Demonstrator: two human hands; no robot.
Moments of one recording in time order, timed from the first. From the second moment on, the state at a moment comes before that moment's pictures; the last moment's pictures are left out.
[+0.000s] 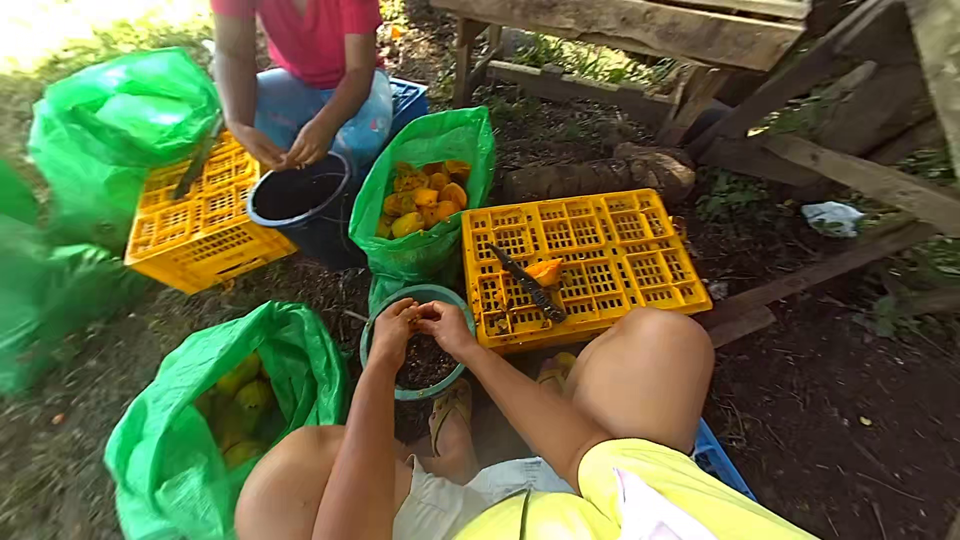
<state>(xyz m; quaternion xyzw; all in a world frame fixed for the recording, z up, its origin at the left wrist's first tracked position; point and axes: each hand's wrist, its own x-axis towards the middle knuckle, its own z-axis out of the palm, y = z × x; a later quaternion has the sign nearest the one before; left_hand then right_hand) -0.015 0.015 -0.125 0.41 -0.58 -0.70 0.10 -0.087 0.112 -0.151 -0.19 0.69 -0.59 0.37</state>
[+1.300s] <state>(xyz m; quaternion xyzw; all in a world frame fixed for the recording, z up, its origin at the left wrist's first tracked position) -0.041 0.055 -0.124 0.43 -0.40 -0.80 0.15 -0.090 0.143 -0.106 -0.28 0.81 -0.42 0.30</state>
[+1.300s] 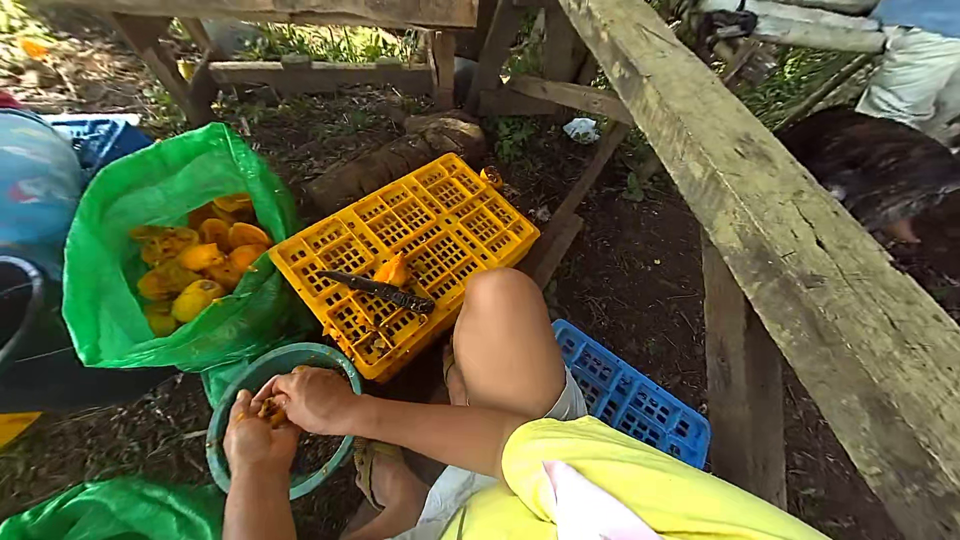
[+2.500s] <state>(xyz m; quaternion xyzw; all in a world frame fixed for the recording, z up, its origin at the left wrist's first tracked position) -0.037 0.056 -0.125 0.50 -0.39 -0.77 0.10 -0.097 0.141 -0.127 -0.24 0.80 -0.45 0.32</state>
